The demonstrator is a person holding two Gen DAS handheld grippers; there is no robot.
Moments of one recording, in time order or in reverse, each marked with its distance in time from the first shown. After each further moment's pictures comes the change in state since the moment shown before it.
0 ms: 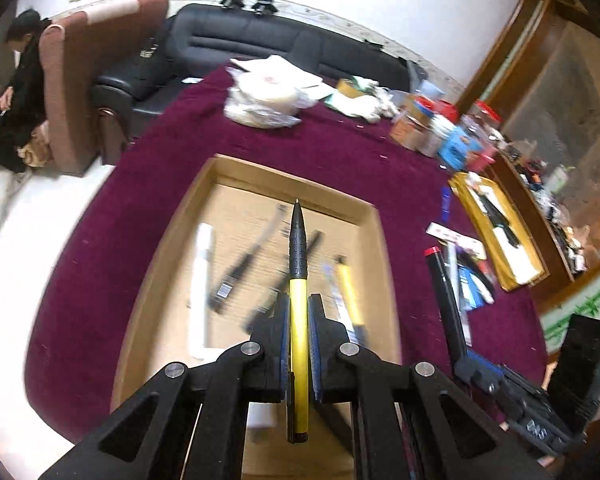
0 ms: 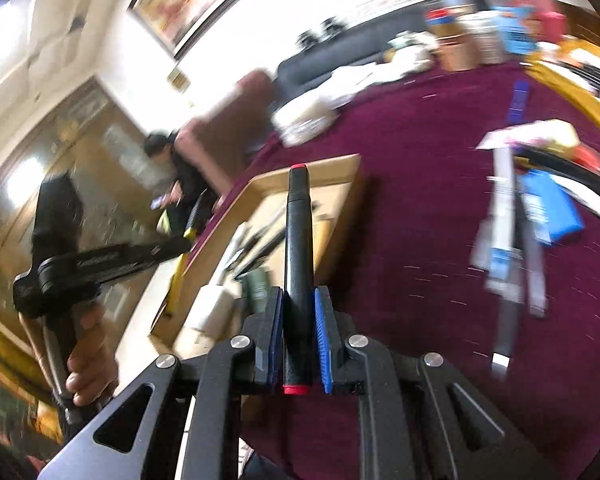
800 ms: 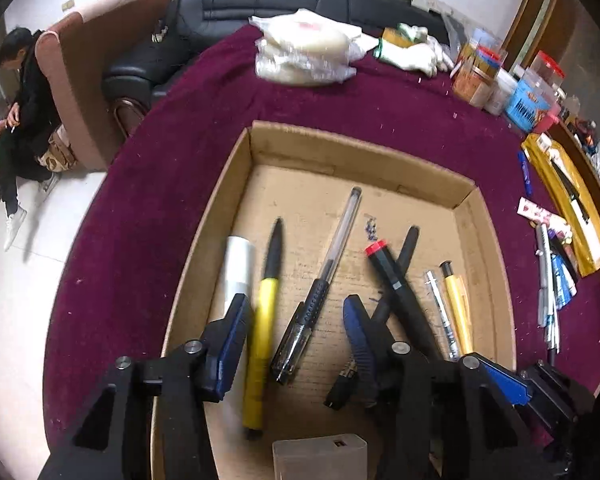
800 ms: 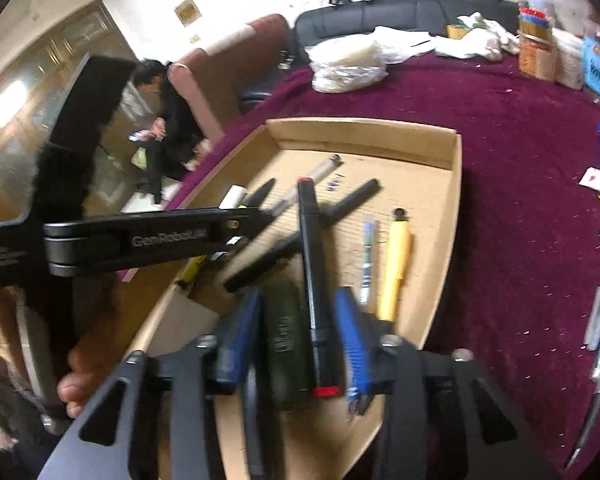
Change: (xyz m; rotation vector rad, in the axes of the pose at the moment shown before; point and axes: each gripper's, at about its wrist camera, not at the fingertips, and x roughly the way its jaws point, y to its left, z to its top) left arm 0.081 0.026 0.025 0.083 0.109 0.170; right arm 0.123 0.052 0.017 -0.154 0.145 -0.099
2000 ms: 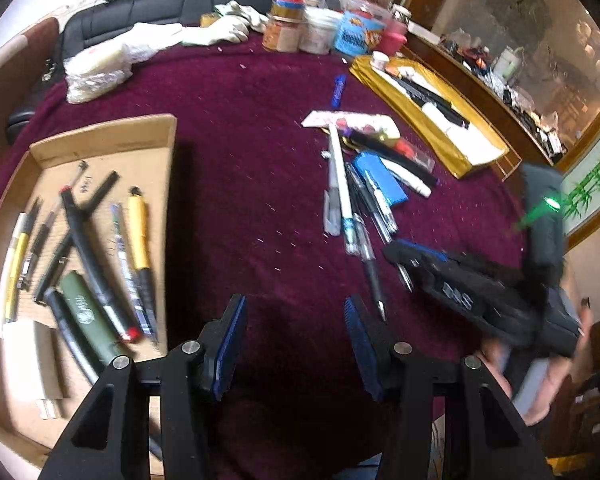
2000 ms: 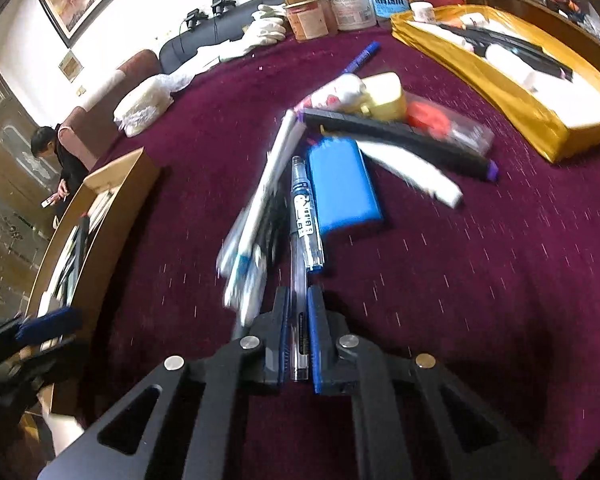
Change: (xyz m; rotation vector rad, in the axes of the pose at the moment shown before) left arm -0.035 -0.200 -0.083 0.251 0.068 -0.251; right arm -0.117 -0.192 -0.066 0.295 -0.016 -0.292
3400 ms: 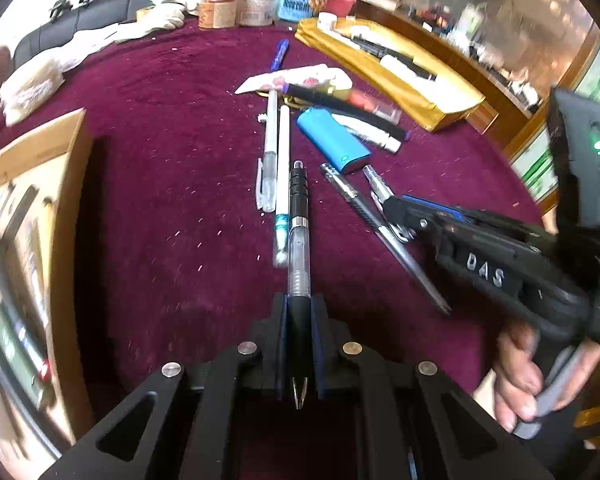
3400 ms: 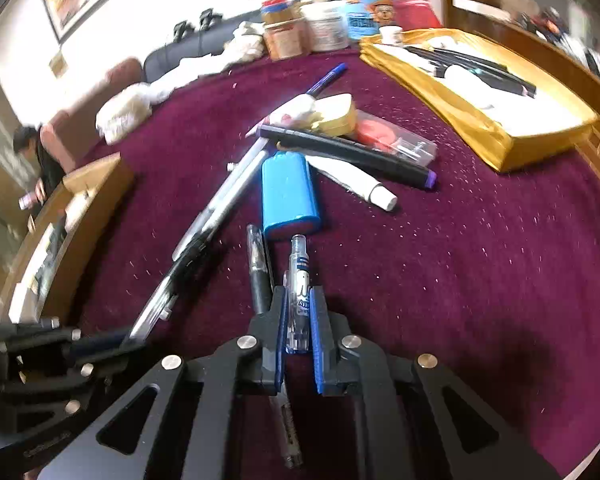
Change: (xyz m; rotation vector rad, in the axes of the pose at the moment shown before) left arm 0.037 -0.026 -0.010 0.127 0.031 -0.085; right arm -0.028 -0.018 -0.009 -0.006 -0.103 -0.092
